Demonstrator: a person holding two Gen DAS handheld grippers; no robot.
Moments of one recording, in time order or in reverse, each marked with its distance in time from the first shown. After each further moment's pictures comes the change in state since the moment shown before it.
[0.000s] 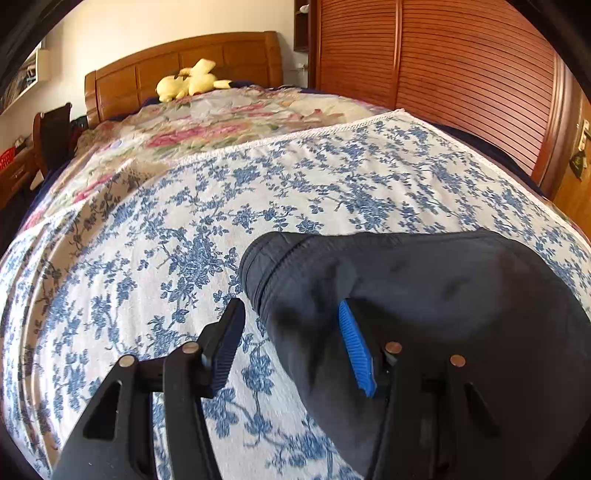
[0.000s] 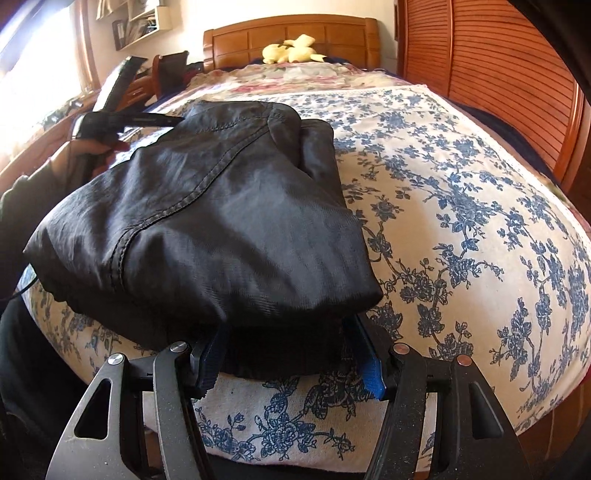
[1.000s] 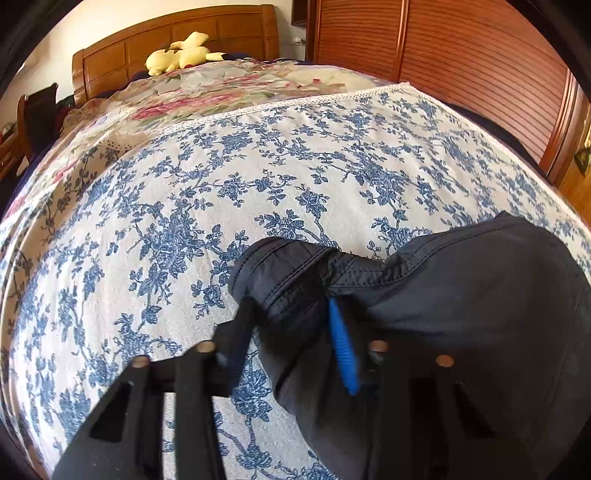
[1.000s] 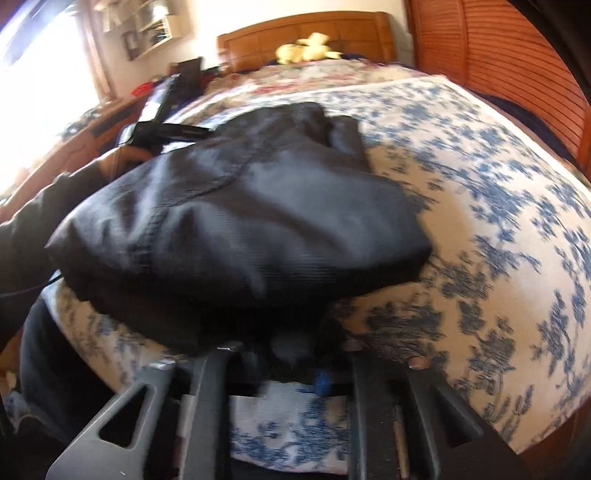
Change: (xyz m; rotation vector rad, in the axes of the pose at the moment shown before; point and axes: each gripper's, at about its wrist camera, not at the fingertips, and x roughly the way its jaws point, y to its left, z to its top) left arm 0.043 -0.001 0.002 0.013 0.100 -0.017; right arm 0.005 0.008 -0.001 0.015 -0.010 0.118
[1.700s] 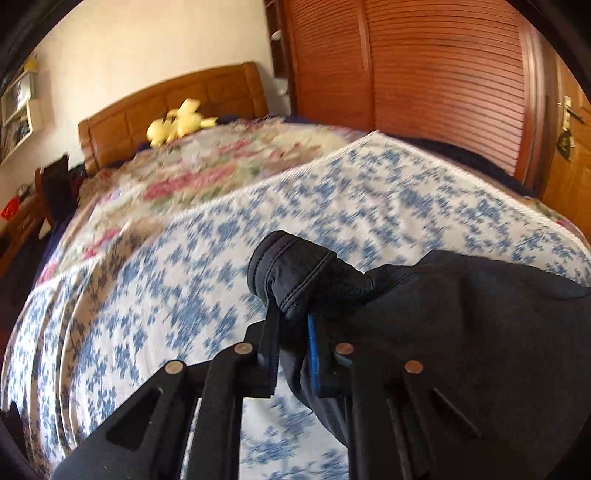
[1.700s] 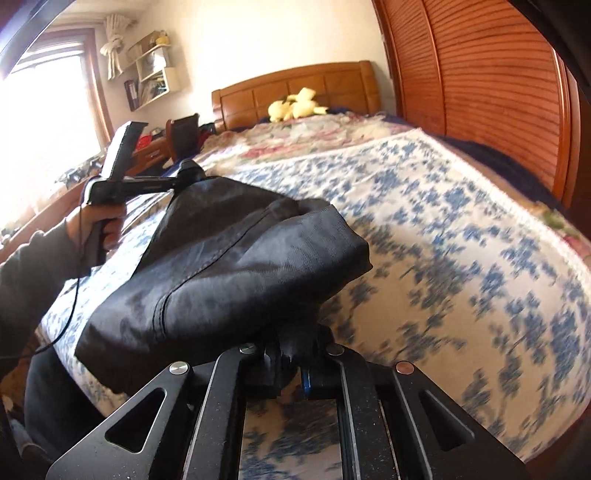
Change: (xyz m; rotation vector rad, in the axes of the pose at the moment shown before) left arm -0.104 -0.075 0.033 0.131 -0.199 0.072; right arm -0.058 -0.046 0.035 0.037 -0.227 -0.016
